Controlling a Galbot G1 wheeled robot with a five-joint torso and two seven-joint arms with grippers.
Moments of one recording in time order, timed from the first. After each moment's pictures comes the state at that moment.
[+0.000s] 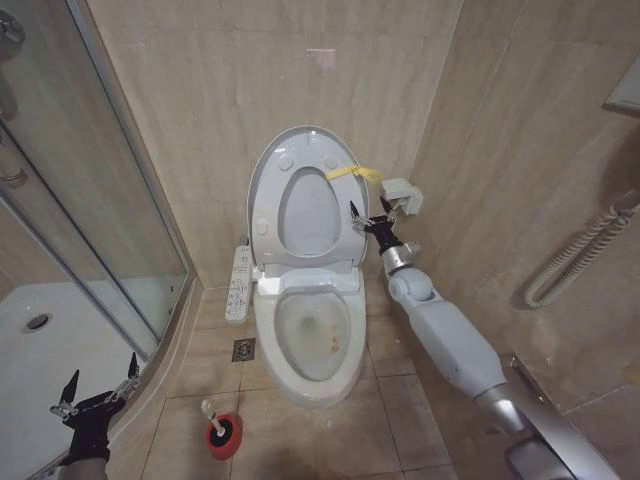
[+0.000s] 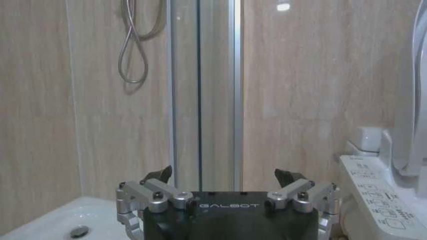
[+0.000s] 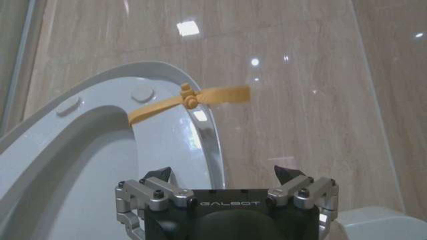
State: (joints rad) left arm 1.68 -1.29 -0.80 -1.94 -0.40 -0.29 -0.20; right arm -0.47 1.17 0.10 1.23 0.59 0.39 -0.05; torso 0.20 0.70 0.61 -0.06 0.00
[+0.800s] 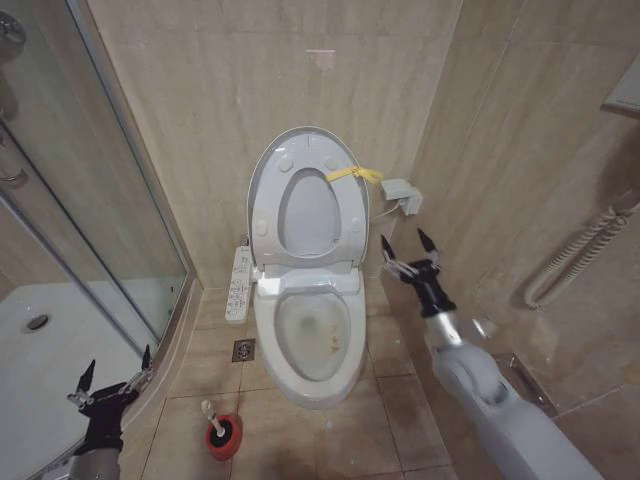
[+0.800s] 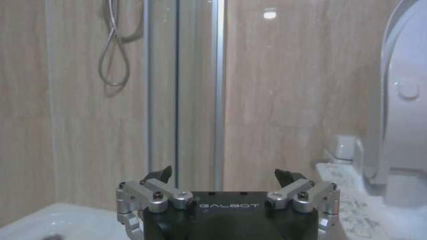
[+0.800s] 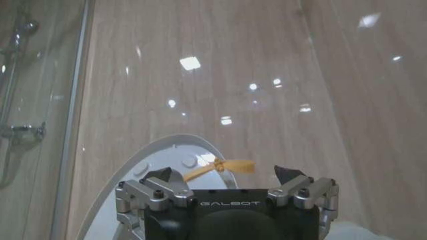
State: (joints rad) left arm 1.66 -1.27 -0.75 -1.97 -0.40 -0.28 -0.20; right arm -1.19 0.98 0.40 1.98 0.61 0.41 0.03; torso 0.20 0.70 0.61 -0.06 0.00
